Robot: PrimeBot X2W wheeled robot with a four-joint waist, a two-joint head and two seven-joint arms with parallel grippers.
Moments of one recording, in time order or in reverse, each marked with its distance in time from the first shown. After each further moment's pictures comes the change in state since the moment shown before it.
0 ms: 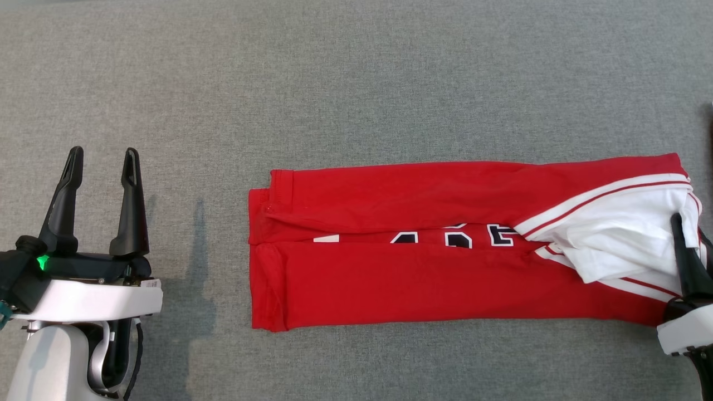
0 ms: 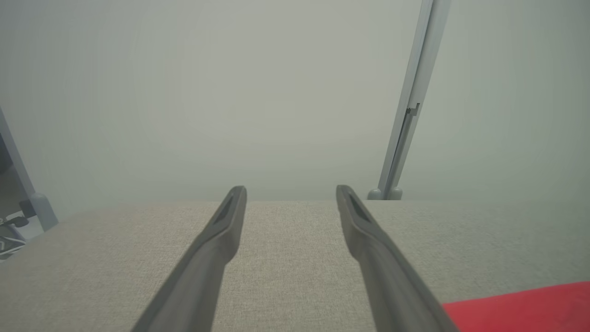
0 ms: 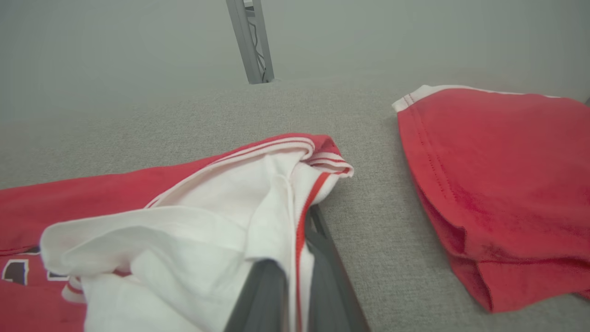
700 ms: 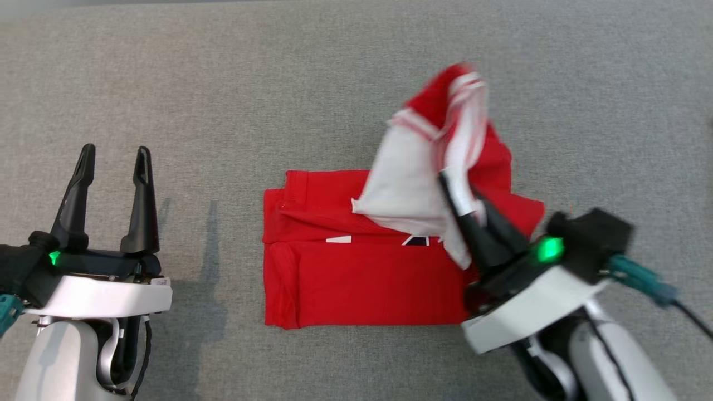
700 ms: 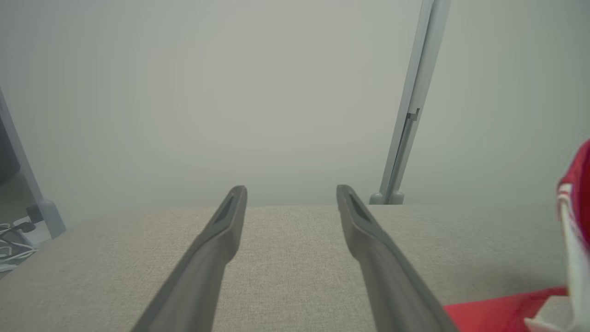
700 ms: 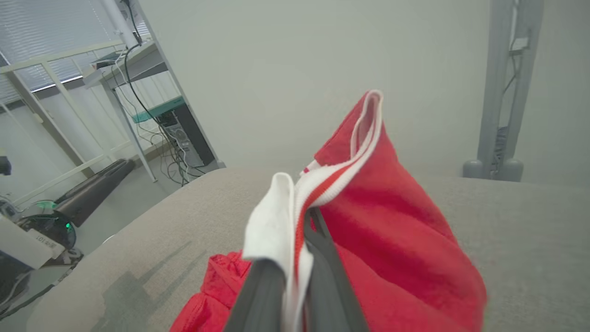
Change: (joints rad) left arm -0.012 0.002 -0.021 0.011 0.000 -0.005 0.000; right arm -0.205 0.180 0.448 -0.263 -0.073 0.000 0.111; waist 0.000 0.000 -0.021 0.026
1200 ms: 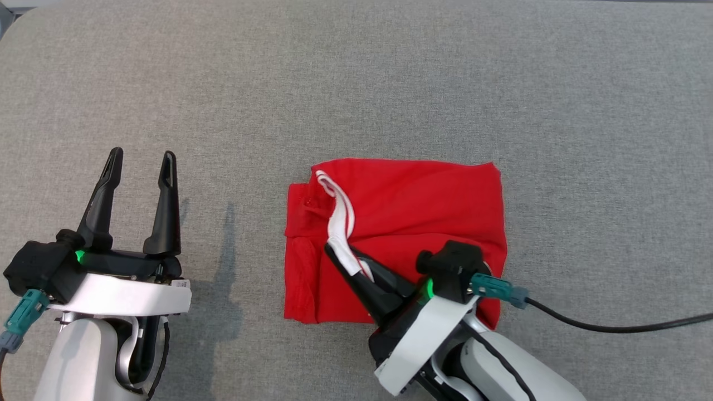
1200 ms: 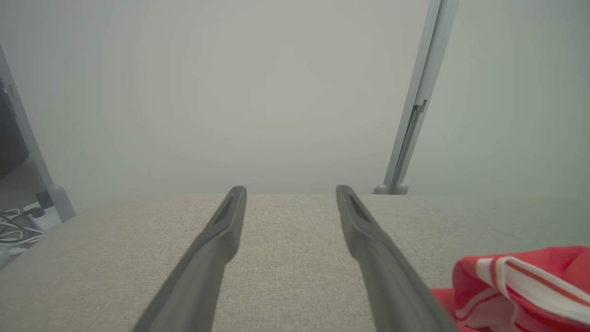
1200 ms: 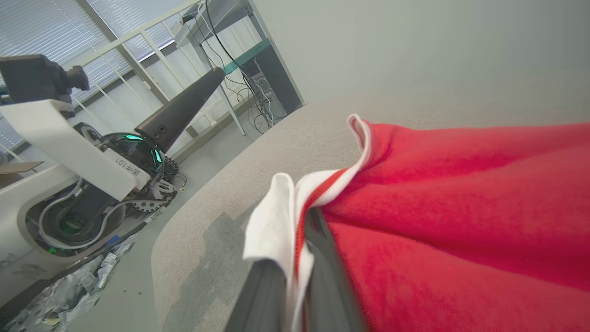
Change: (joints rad) left arm -0.014 -0.025 -0.039 0.034 0.000 -0.010 0.000; right arm -0.159 0.044 0.386 0.368 0.194 0.000 -0.152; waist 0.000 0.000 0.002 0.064
